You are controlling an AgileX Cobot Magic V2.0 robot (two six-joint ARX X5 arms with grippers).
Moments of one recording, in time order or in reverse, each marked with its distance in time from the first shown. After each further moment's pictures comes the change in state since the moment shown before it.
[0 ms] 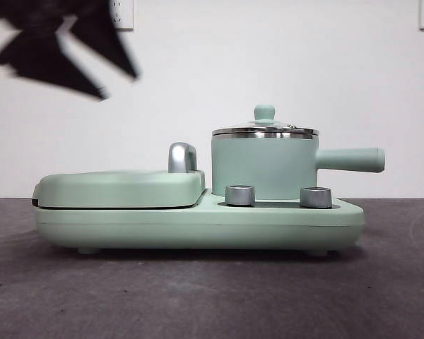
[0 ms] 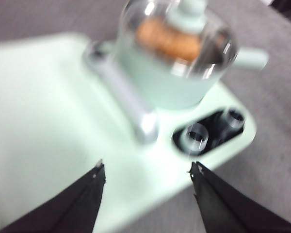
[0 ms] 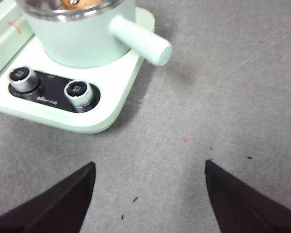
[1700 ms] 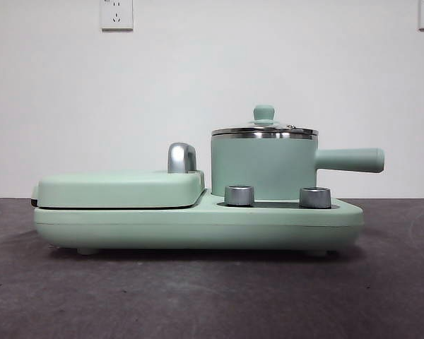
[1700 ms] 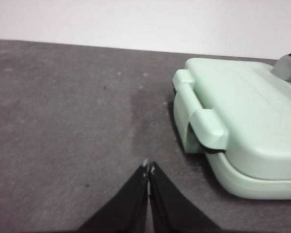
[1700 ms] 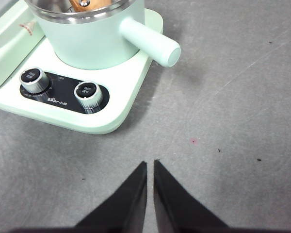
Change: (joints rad) left arm 0.513 -1.035 -0.754 0.106 -0.062 0.087; right arm 0.001 -0.004 0.000 0.001 -0.034 0.008
